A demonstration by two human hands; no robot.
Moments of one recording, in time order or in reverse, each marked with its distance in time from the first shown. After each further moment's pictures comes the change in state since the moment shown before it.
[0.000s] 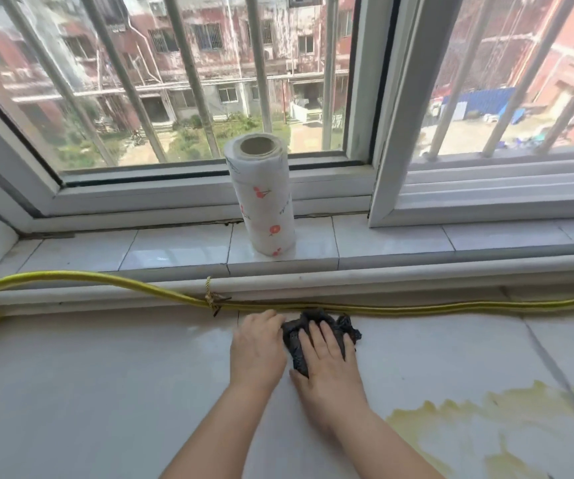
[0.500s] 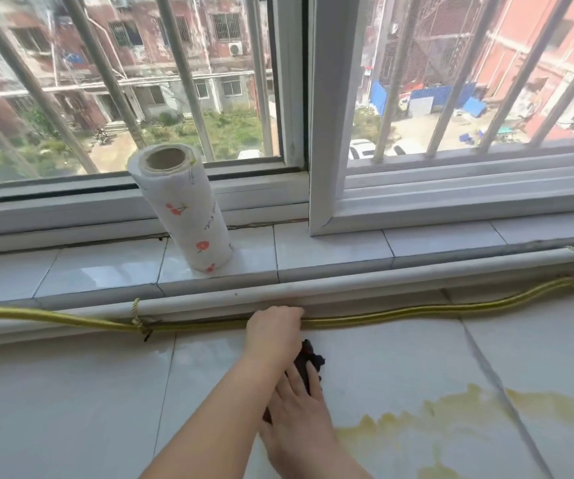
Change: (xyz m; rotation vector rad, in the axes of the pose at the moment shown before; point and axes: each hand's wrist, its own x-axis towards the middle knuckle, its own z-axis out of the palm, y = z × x) left_hand 0.058 0.109 0.034 0.230 -0.292 0.162; right_hand -0.030 0.044 0.006 0.046 0.132 -0.054
